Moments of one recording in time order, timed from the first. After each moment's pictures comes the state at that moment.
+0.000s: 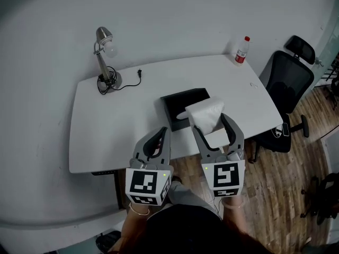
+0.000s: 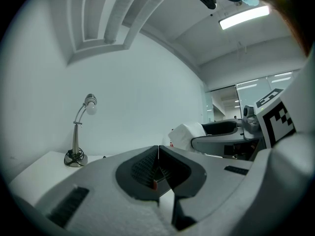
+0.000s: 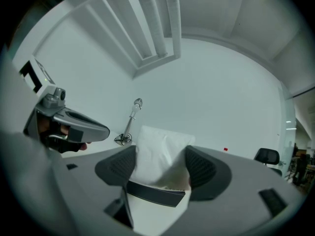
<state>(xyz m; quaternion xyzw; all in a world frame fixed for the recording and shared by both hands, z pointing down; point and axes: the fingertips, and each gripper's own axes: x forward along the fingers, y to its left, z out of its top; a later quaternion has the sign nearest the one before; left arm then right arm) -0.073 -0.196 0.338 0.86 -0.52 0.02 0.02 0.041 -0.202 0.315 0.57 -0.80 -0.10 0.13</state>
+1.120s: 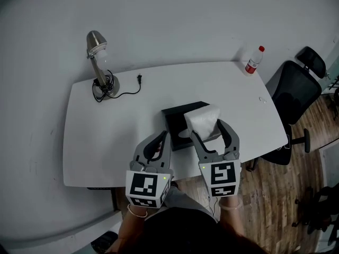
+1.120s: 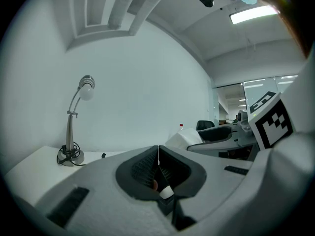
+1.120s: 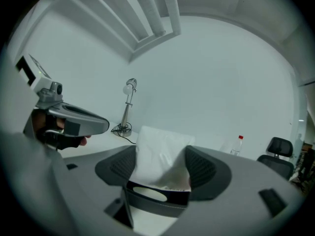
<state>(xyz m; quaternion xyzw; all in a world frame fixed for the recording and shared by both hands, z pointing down) -0.078 -0.290 0.363 0.85 -0.52 0.04 0.05 0.031 -0.309 0.360 0.54 -0.82 -0.04 0.18</state>
